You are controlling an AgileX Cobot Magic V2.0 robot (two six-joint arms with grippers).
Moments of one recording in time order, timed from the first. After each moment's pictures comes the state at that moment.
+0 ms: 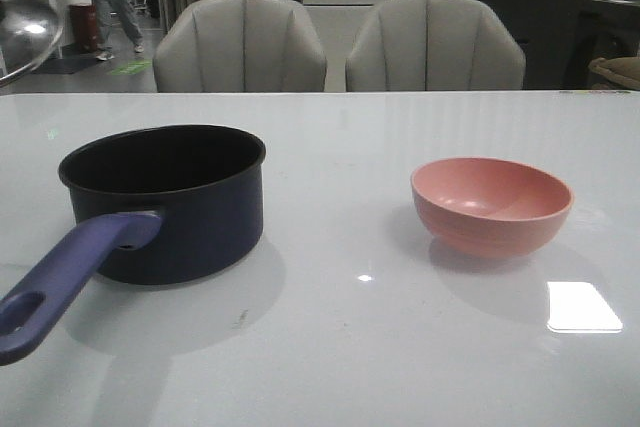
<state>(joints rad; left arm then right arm) -0.06 1.69 -1.61 -0.02 1.05 -0.03 0.21 0.10 -0.18 0.34 0.20 -0.32</state>
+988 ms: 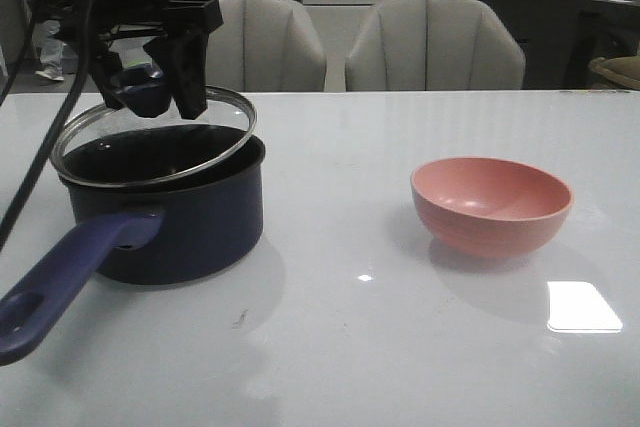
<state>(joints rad) -0.39 1.92 -1.70 -0.03 1.11 -0.02 0.21 0.10 -0.18 0.34 0.20 -0.32</state>
